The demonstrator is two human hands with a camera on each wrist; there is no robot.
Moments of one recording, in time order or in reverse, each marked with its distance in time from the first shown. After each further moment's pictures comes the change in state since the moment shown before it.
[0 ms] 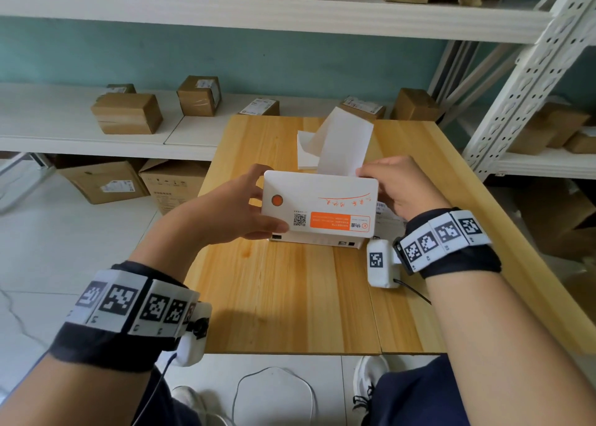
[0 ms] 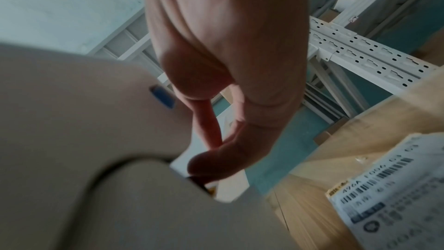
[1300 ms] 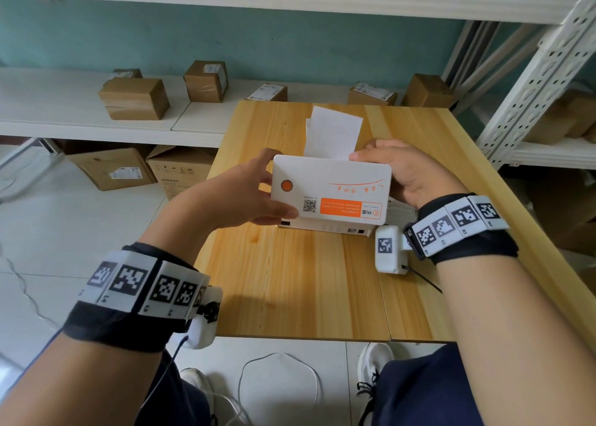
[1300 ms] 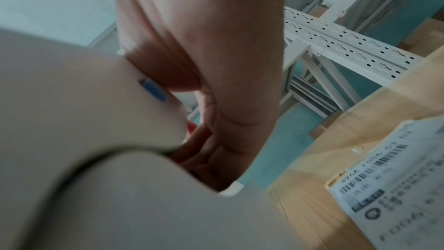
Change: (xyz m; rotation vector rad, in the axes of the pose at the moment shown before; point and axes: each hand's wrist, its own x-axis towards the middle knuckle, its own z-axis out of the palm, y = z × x) left_hand -0.002 0.001 0.001 -0.007 -0.003 0.002; right_hand -0.001 -0.008 0.003 0.028 -0.280 0.004
